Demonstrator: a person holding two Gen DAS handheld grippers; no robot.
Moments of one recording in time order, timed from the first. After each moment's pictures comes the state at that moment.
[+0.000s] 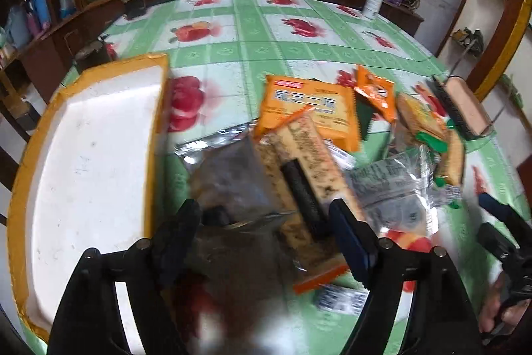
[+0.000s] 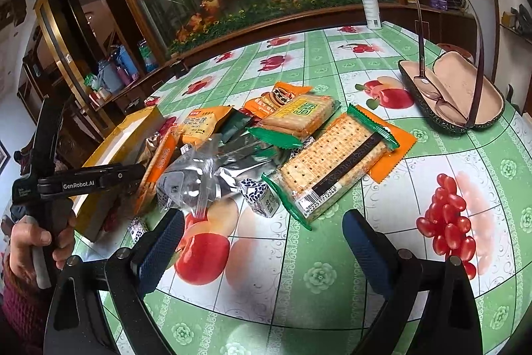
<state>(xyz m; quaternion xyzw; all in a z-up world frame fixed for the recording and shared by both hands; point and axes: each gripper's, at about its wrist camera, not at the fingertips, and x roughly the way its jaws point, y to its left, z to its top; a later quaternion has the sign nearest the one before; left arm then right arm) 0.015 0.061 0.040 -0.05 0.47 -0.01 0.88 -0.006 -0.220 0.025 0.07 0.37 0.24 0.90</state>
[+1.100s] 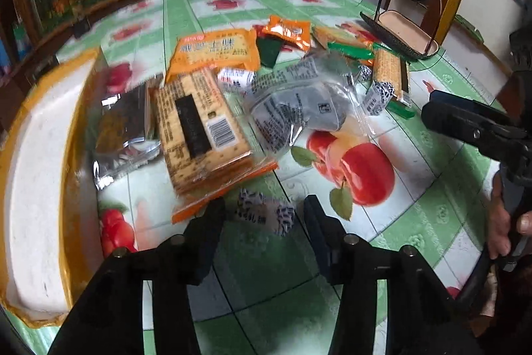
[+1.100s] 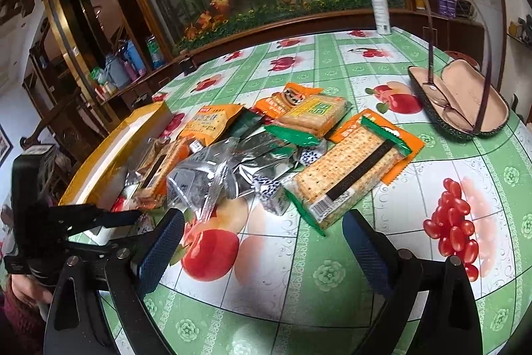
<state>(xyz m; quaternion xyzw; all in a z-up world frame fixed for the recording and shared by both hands) -0.045 0.001 0.011 0.04 0.47 -0.10 0.88 -0.011 -0.205 0.026 0.05 0.36 0.25 0.90</state>
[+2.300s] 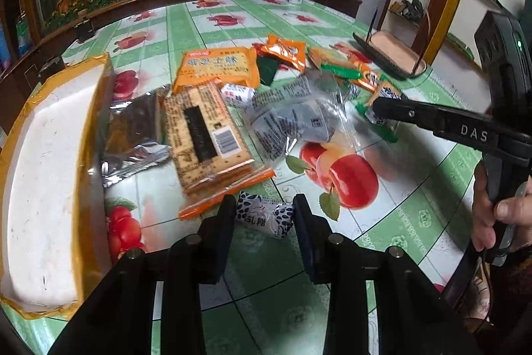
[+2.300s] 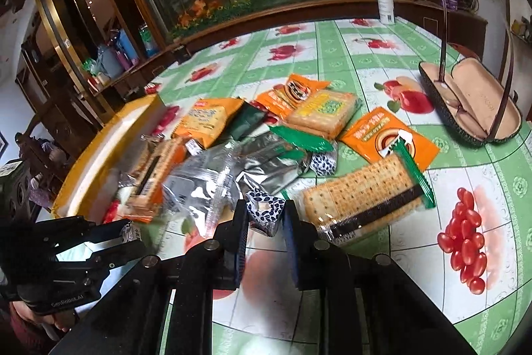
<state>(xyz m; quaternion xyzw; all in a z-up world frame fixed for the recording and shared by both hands) -0.058 0.020 0.029 0.00 0.44 -0.12 0.89 0.007 -0.189 0.033 0.05 0.39 0.25 0.89</state>
